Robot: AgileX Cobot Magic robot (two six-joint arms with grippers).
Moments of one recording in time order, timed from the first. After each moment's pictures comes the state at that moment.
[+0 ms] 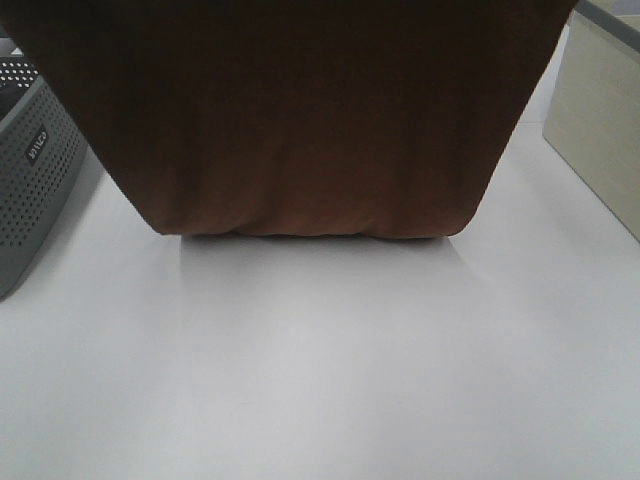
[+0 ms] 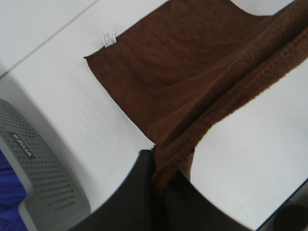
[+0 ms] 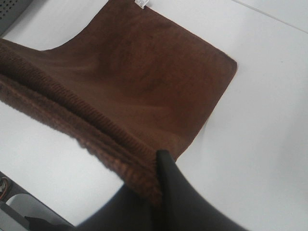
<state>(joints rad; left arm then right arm) -0.34 1.44 -1.58 -0.11 1.20 0.34 0.32 1.41 -1.58 0.23 1.21 -0.21</state>
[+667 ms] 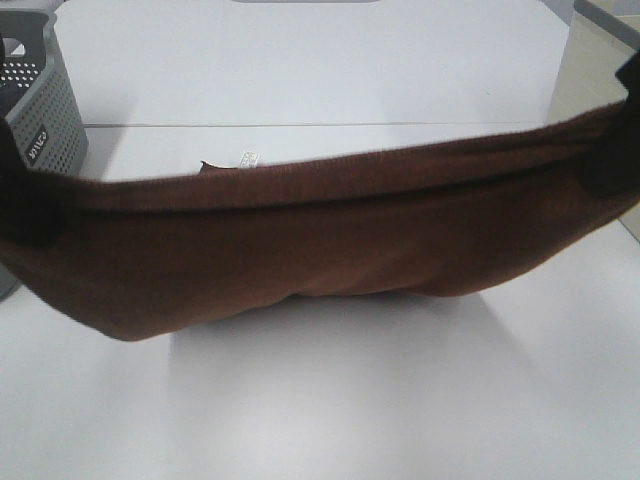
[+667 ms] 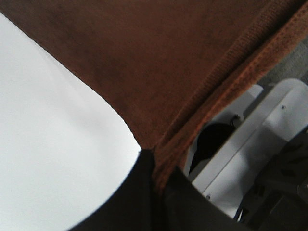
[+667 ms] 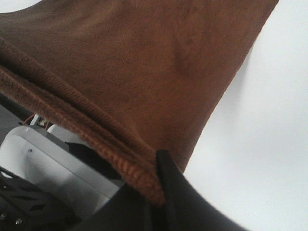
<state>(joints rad) -0.38 1.31 -1.12 -0.29 1.19 0.41 0.32 1.18 -1.11 0.31 1.20 -0.21</state>
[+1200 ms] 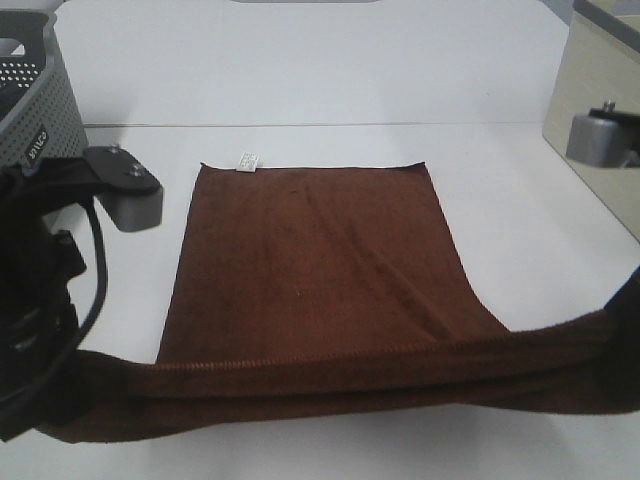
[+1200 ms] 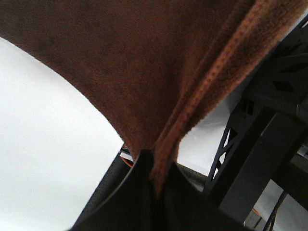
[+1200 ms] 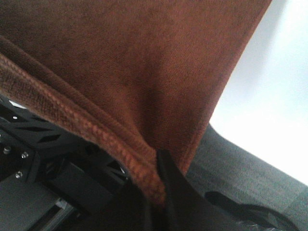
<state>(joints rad) -0.61 1.47 -0.97 -0.24 1.20 0.41 0.32 1.20 -0.79 0.36 1.22 -0.22</state>
